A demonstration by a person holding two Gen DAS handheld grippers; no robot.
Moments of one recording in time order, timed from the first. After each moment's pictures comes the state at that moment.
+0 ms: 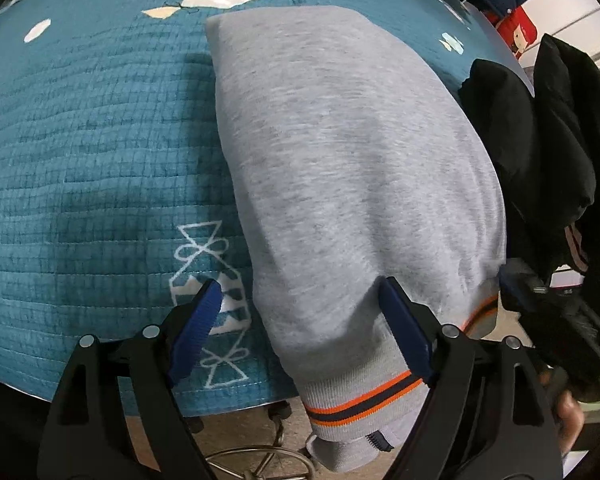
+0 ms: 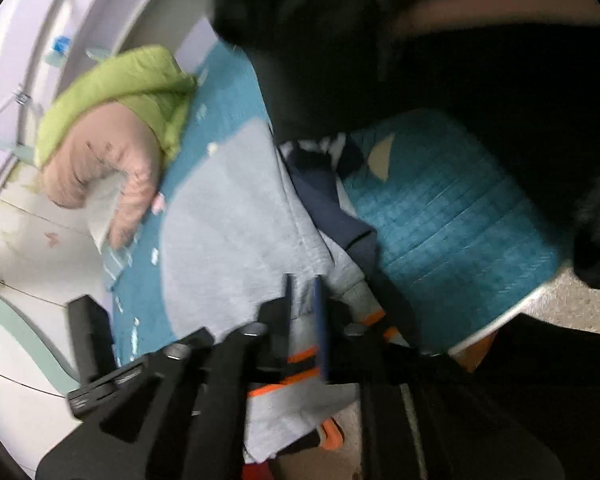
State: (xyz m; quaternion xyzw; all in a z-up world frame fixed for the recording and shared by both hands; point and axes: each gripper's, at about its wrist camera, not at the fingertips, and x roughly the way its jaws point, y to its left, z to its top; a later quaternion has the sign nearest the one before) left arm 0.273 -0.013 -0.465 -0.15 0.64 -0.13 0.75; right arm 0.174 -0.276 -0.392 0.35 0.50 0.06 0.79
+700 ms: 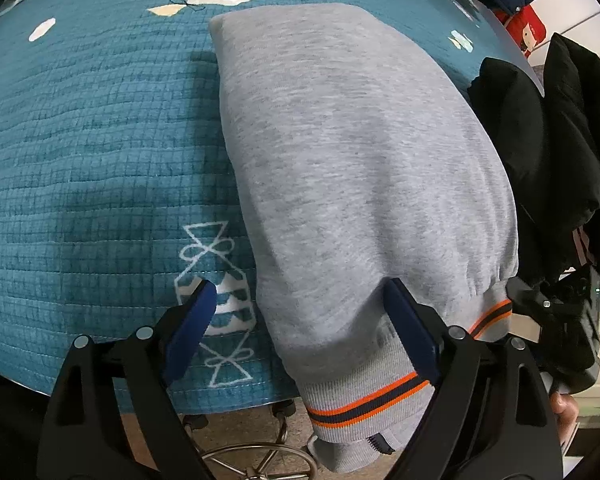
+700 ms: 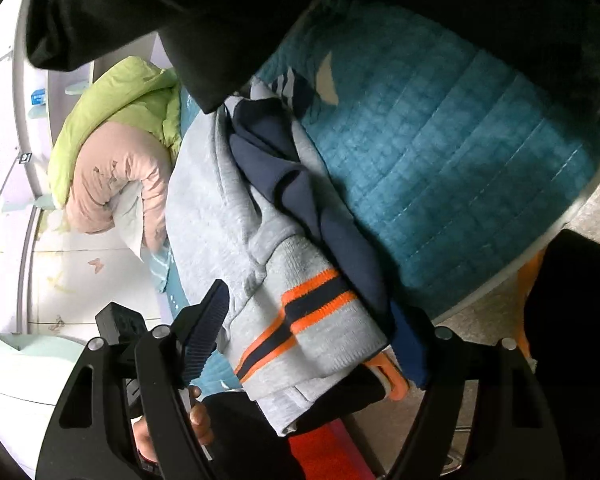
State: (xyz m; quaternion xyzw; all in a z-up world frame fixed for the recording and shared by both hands) left arm 0.279 -0.017 -0.468 -0.15 0.65 -0.11 0.74; right arm 0.174 -0.303 -0.461 0.49 0.56 0.09 0.66
